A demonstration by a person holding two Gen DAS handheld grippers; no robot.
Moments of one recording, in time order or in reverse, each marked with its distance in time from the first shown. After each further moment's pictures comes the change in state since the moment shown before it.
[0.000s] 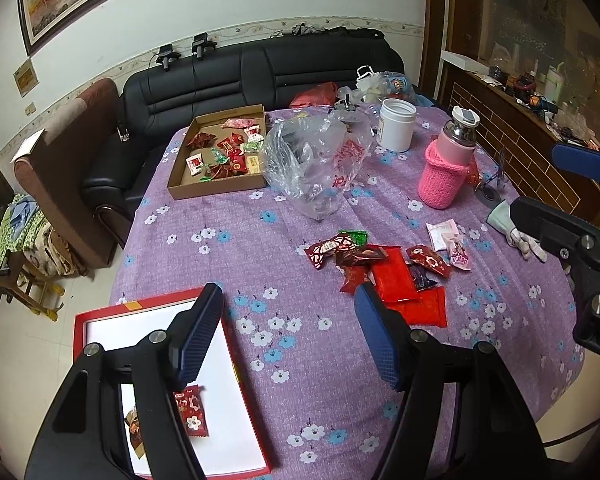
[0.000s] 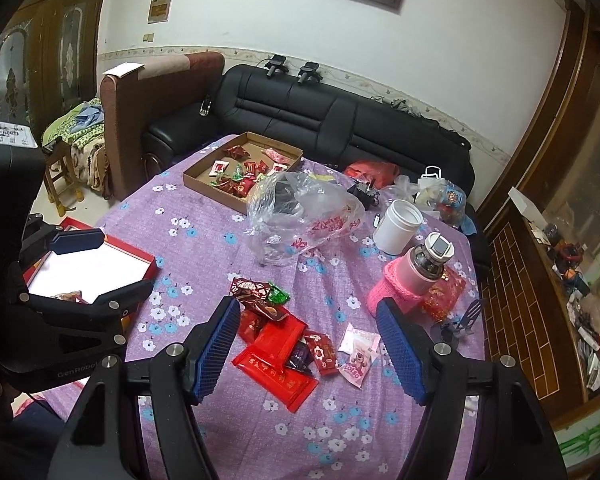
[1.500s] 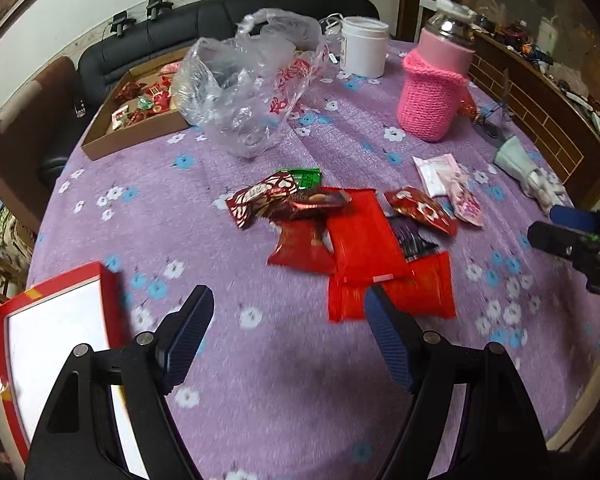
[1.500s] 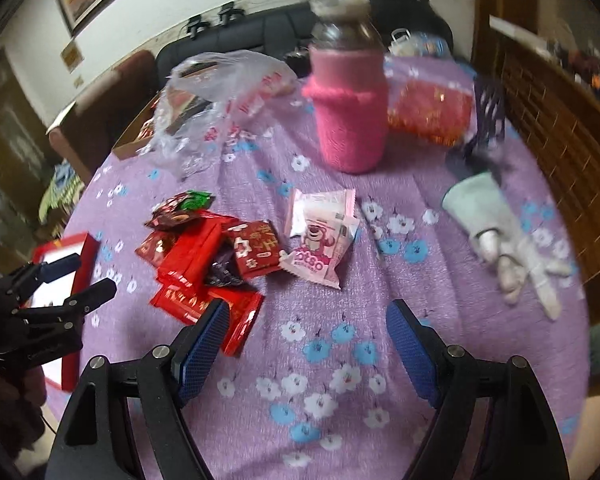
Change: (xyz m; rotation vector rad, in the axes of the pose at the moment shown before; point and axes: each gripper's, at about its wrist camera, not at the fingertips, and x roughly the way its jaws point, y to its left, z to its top) left arm 0.128 -0.076 -0.031 0.055 0.147 -0.079; right arm 0.142 -0.130 -0.150 0.450 0.241 0.192
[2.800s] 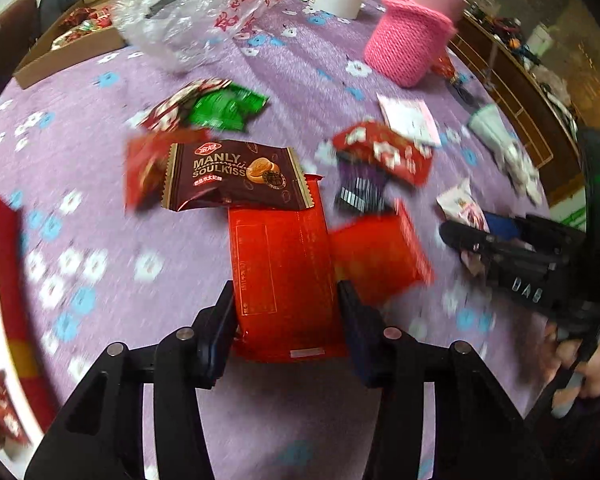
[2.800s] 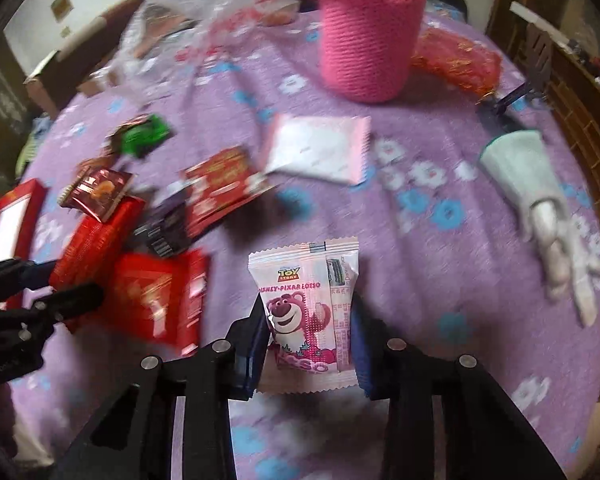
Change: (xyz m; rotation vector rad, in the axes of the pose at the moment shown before) left arm 0.033 -0.016 -0.037 -0.062 0.175 -0.212; right arm 0.065 0.006 -0.029 -0.086 0.161 -0.065
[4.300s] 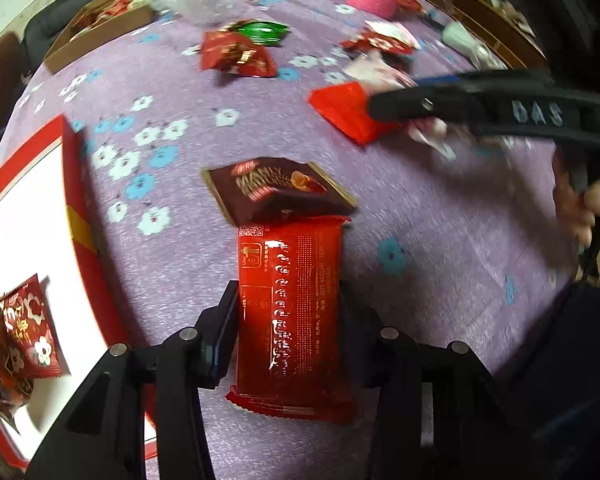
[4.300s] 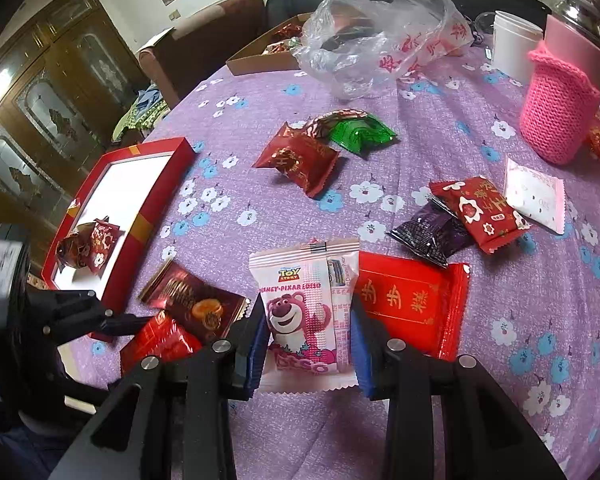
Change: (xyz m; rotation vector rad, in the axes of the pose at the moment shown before) left arm -0.037 0.044 -0.085 0.158 0.042 0.053; right arm -0.015 0.119 -0.006 -0.216 -0.063 0.302
